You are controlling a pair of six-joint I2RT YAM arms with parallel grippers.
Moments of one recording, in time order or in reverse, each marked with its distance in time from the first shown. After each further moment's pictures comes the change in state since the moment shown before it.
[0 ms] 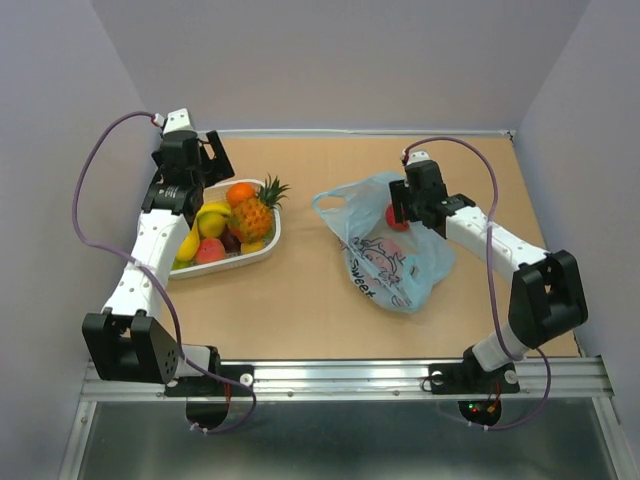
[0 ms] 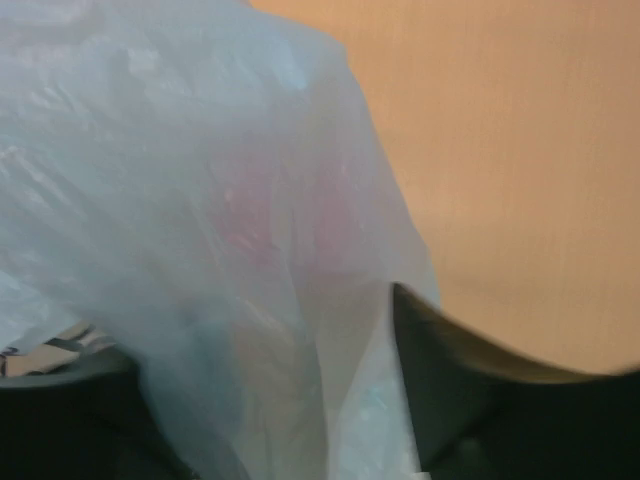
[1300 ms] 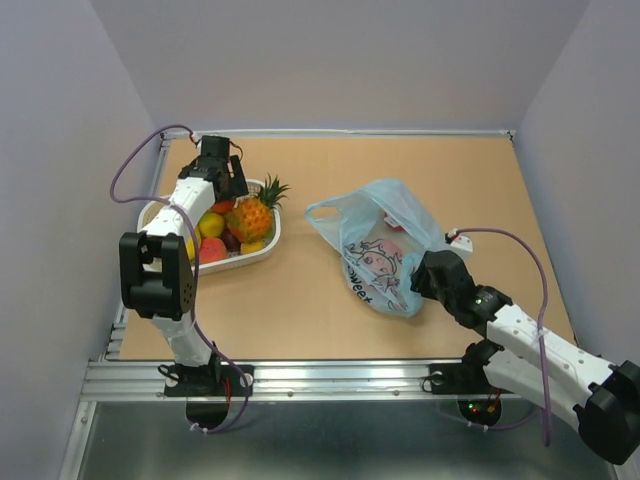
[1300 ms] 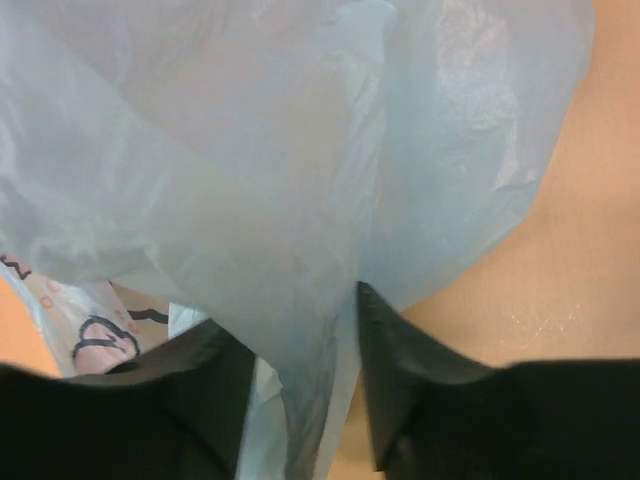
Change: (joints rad) left arm -0.021 0.396 0.085 -0.093 -0.047 -0.008; right arm 0.207 -0.709 -0.713 -0.005 0.100 0.655
